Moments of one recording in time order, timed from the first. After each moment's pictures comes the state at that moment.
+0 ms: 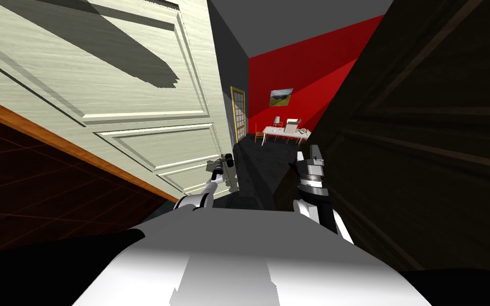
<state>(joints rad) -0.54 0.10 0.31 -0.54 0.22 -0.52 -0.23</state>
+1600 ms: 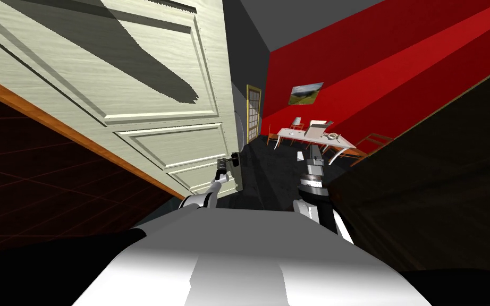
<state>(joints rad) -0.57 0.03 0.34 -0.53 0.22 -0.53 -0.30</state>
